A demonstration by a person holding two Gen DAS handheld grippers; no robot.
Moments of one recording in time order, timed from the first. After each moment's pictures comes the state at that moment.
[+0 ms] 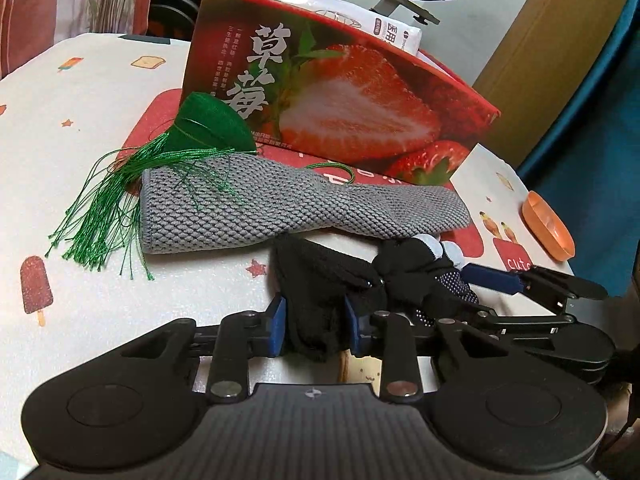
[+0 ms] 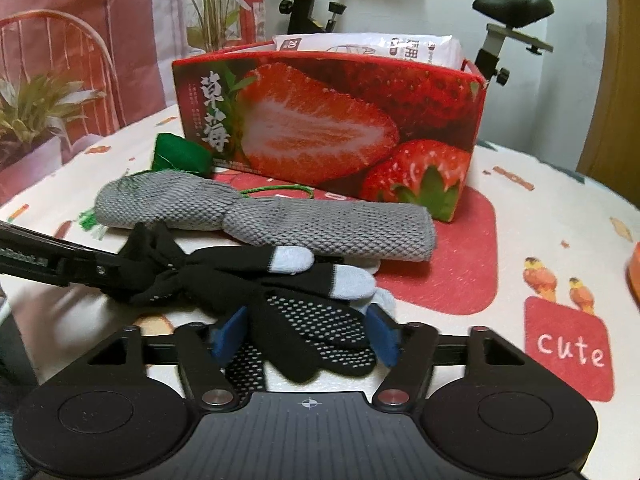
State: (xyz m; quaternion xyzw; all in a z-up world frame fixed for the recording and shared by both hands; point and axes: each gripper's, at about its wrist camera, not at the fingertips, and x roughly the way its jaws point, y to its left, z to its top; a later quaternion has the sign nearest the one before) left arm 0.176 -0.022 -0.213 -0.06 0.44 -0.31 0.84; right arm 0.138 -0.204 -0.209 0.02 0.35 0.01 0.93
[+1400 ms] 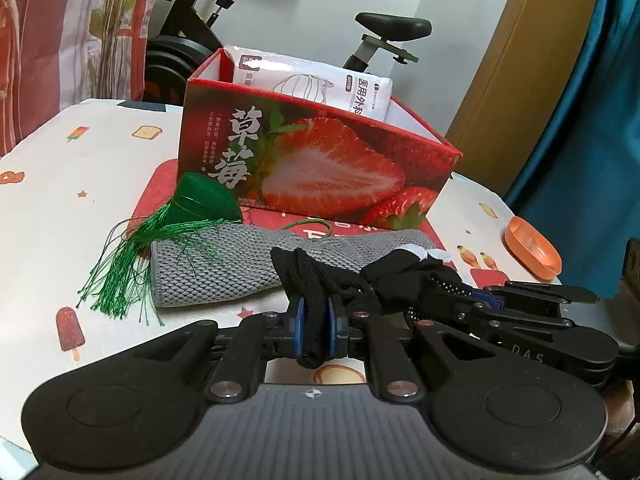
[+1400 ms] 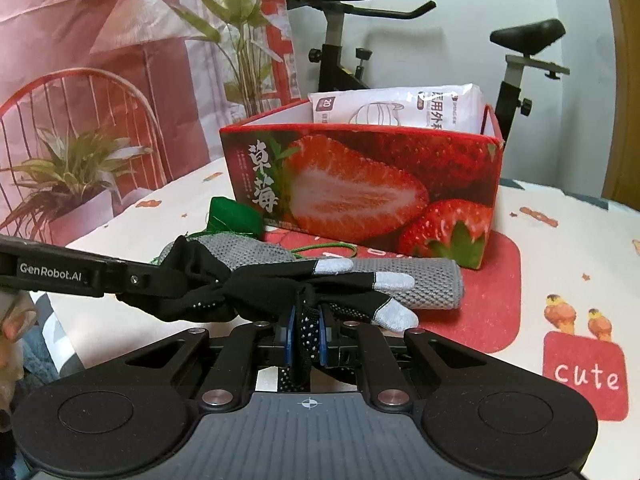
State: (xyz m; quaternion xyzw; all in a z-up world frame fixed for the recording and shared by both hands) left arm 0.147 -0.016 -0.166 -0.04 0.37 -0.31 0.88; right arm 0.120 -0.202 -0.173 0.06 0.29 0.07 0.95
